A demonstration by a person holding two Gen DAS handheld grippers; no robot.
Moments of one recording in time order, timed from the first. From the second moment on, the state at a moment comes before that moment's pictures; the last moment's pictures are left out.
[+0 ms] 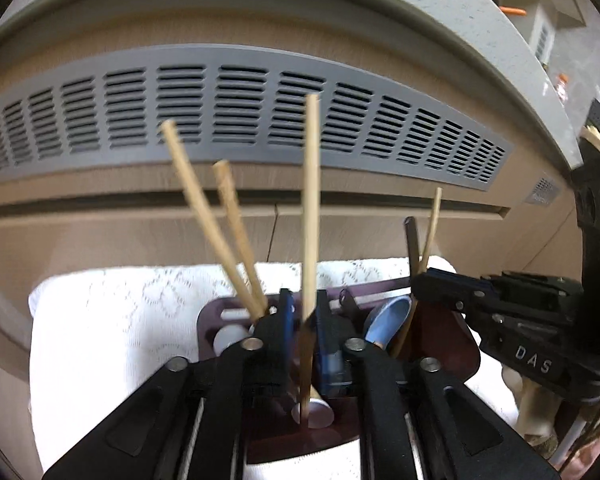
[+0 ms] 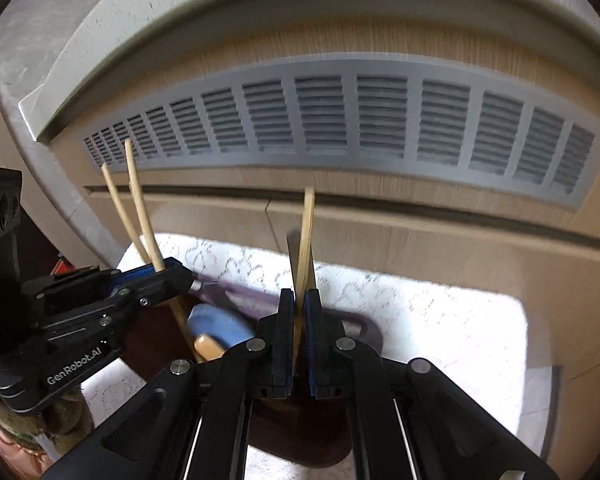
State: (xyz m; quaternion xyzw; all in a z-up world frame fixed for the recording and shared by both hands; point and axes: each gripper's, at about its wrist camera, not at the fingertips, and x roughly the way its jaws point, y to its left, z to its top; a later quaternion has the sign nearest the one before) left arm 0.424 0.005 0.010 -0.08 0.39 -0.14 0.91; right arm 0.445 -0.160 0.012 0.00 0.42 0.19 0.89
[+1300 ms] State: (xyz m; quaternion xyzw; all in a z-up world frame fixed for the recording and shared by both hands) left arm 0.091 -0.027 0.008 -0.01 0.20 -0.02 0.98; right arm 0.110 -0.227 0.009 0.03 0.24 0.04 0.97
